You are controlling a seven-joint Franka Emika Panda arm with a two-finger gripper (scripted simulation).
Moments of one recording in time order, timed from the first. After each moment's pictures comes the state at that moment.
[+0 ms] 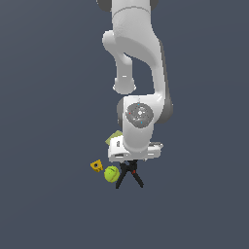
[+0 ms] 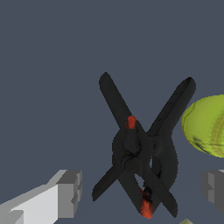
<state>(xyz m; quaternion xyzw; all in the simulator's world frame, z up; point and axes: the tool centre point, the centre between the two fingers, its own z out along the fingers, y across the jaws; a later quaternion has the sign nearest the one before) 0.086 0.038 0.091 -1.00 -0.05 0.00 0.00</state>
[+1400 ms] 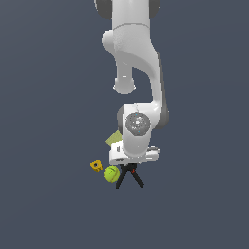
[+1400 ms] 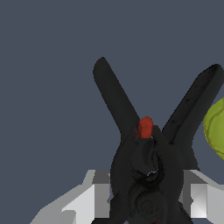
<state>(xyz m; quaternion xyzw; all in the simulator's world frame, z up) 0.085 0.036 0.054 -1.00 -0.05 0.00 0.00</state>
